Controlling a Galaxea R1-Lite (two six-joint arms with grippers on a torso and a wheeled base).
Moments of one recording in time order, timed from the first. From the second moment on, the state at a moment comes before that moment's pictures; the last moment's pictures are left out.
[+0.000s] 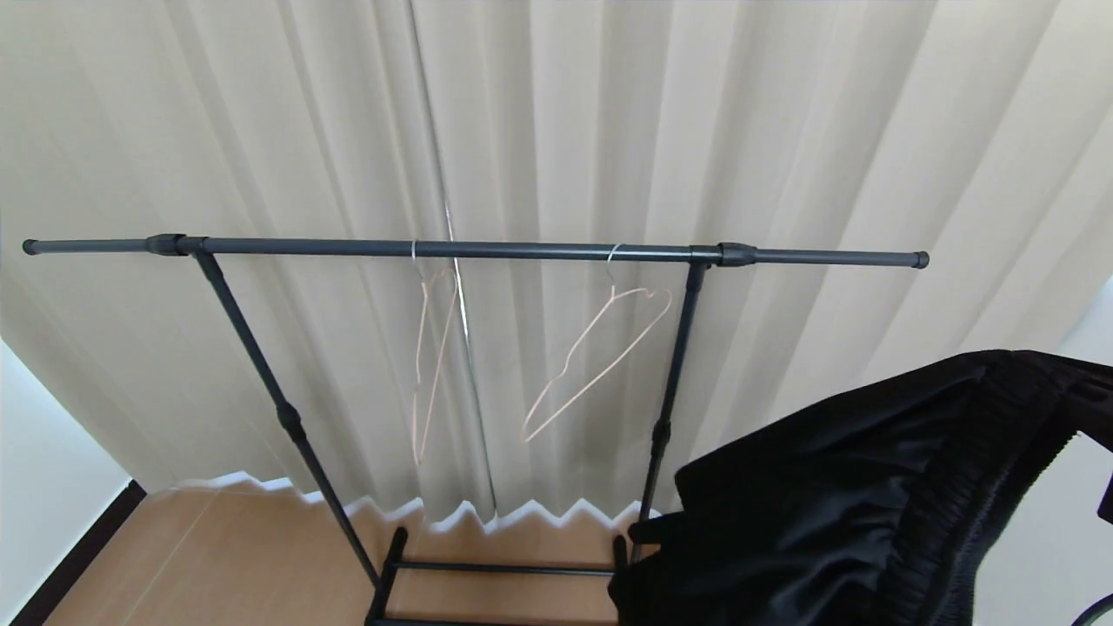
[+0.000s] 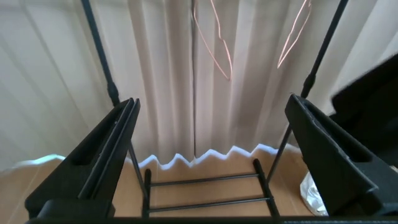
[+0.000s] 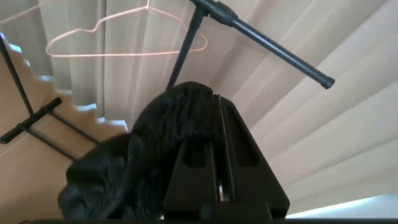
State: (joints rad) left arm -0.01 0.00 0.00 -0.03 -0.12 0.03; right arm 0.28 0.98 -0.56 -0.25 0.01 -0.35
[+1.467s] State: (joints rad) left arm -0.01 0.00 0.00 -0.04 -0.12 0.03; right arm 0.29 0.96 -0.55 -0.25 0.01 -0.40
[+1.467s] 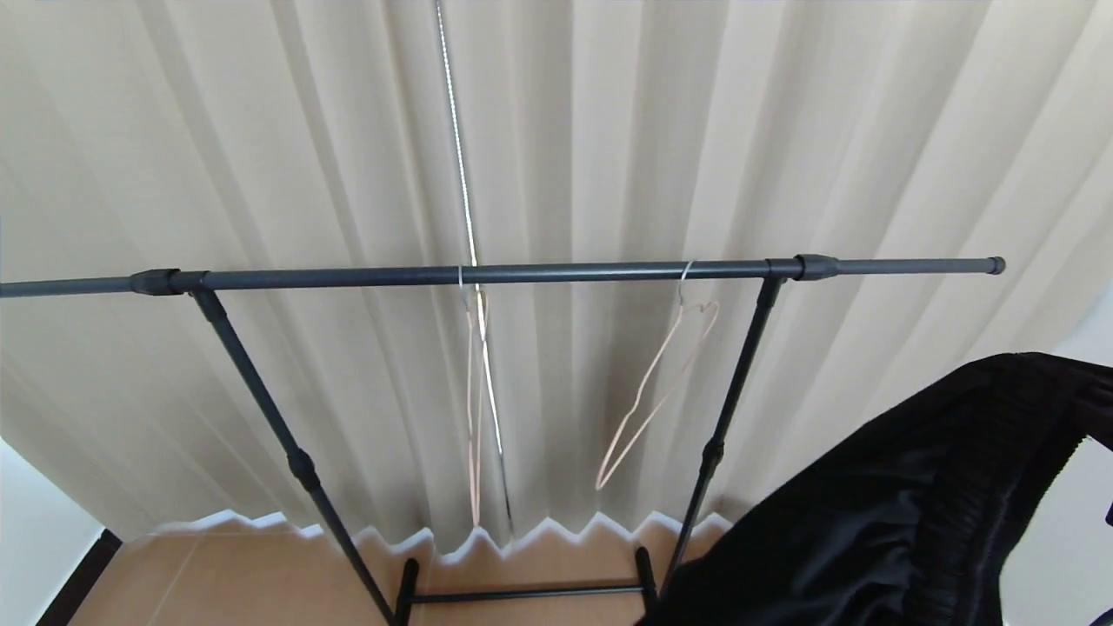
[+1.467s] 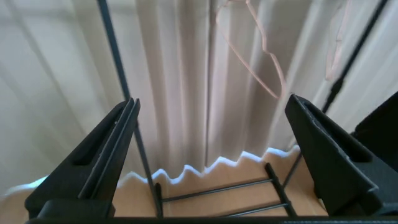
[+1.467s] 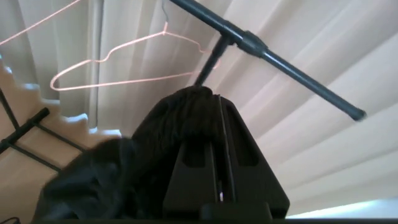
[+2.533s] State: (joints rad) left arm -0.01 0.00 0.00 -0.03 -0.13 0.09; right arm 0.32 0.97 -0.55 -0.26 0.02 -0.39
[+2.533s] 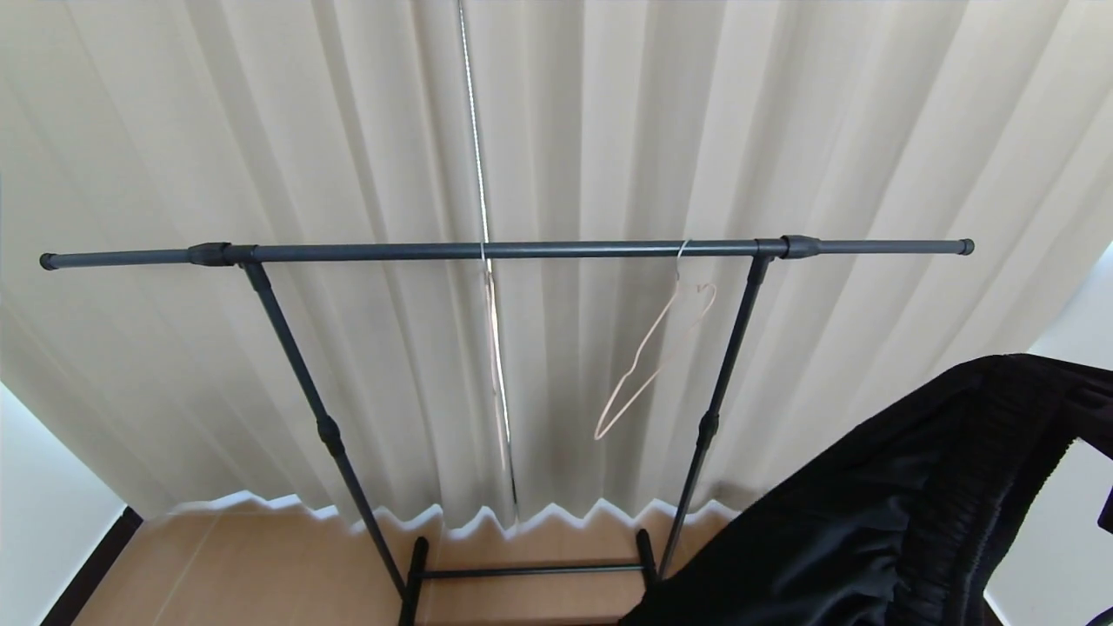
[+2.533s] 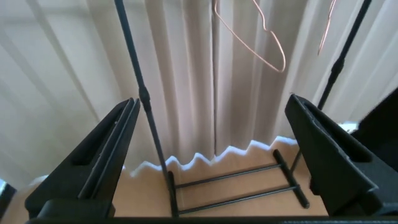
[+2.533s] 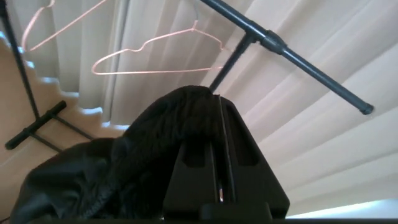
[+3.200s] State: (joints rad) left arm -0.15 0.71 -0.22 -0.07 -0.26 -0.02; right arm 0.58 1.33 -0.85 -0.25 -0.03 0.03
